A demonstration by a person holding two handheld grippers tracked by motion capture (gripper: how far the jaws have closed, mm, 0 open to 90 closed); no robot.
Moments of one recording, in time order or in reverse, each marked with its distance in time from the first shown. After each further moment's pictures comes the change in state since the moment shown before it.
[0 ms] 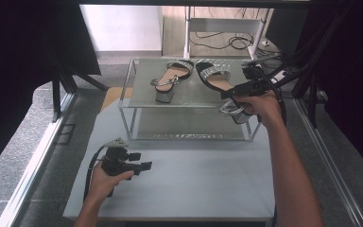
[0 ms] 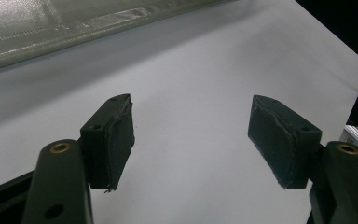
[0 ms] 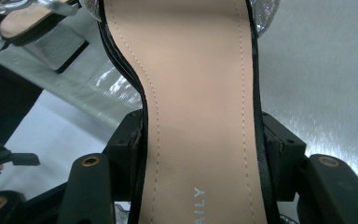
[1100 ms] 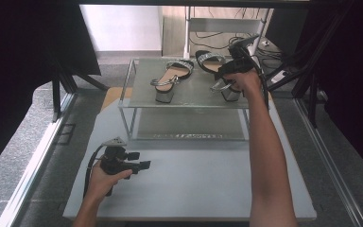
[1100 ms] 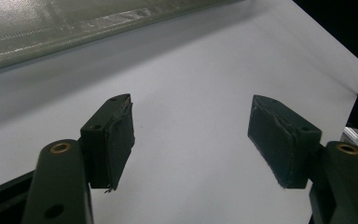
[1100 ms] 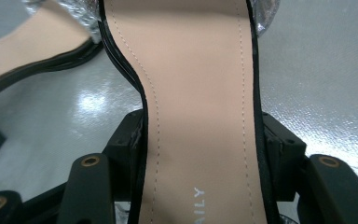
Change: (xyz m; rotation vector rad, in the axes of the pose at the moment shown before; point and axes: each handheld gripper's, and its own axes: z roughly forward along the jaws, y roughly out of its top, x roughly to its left) left arm 0.006 -0.001 -0.002 -0.006 -0.005 -0.008; right arm -0.022 0.077 0.055 0.069 -0.163 0.098
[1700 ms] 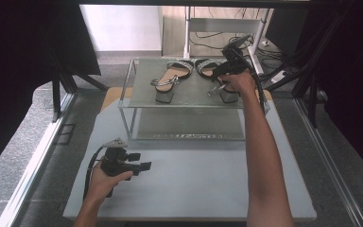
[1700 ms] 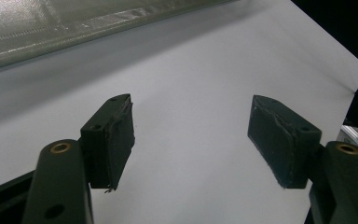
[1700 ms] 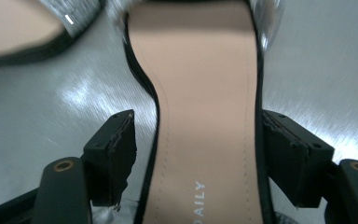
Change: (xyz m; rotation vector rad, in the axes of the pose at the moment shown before) left arm -0.005 -0.001 0.001 -0.002 0.000 0.012; right arm 0.013 0.004 0.009 0.004 -0.091 -0.043
